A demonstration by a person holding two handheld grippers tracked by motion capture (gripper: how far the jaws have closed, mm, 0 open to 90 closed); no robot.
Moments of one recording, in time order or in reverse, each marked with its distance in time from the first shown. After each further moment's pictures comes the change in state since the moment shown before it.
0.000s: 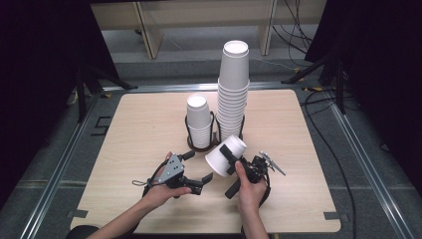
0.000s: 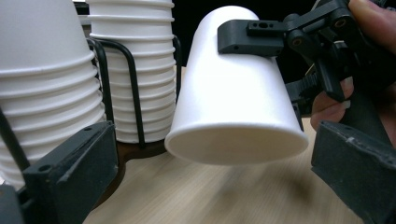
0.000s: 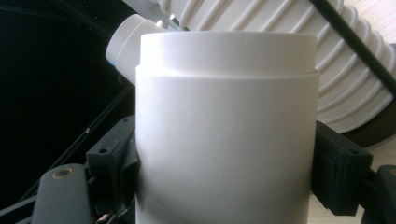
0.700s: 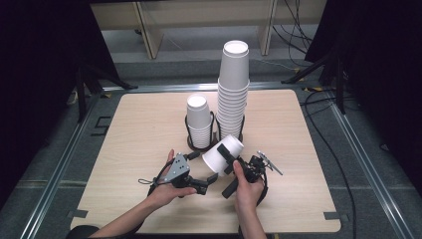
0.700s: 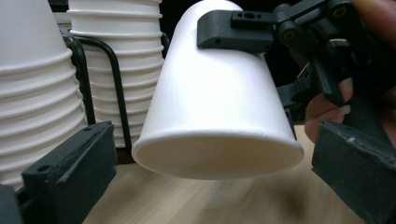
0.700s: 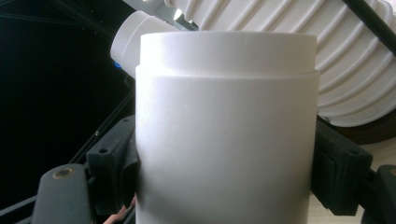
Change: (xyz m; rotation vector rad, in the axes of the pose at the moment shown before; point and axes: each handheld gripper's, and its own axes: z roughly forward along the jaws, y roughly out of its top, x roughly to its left) left arm -0.006 -0.001 0.013 0.005 -0.020 -0.002; right arm 0.000 -0.003 0.006 -0.009 -0.006 -0.001
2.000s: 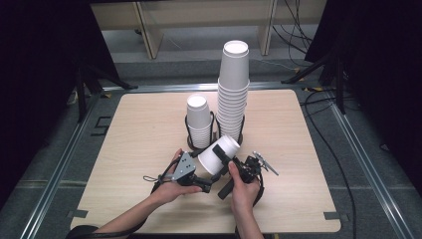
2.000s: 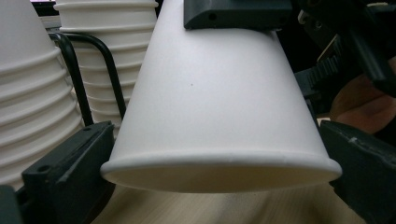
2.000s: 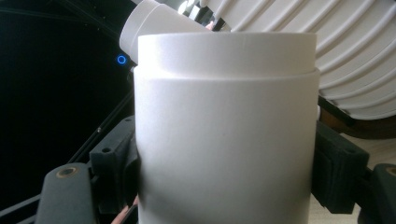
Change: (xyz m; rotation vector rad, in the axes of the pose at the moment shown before) left arm 0.002 -0.002 0.013 0.057 0.011 0.073; right arm 0.009 -0.008 0.005 0.002 0.025 -0.006
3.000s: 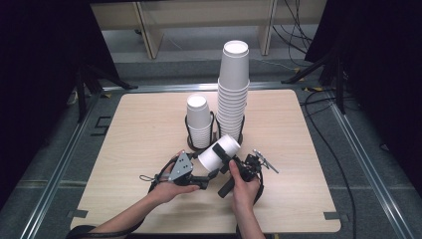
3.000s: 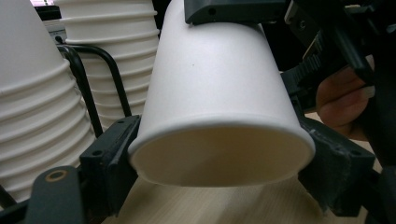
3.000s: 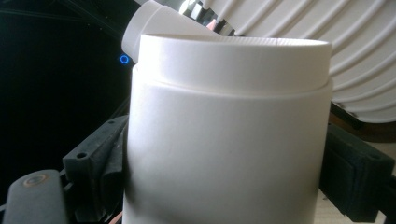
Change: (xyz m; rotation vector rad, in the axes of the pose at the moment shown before) left arm -0.001 0.006 -0.011 -0.004 -0.002 0.002; right arm 0.000 0.005 0.002 0.009 0.016 0.002
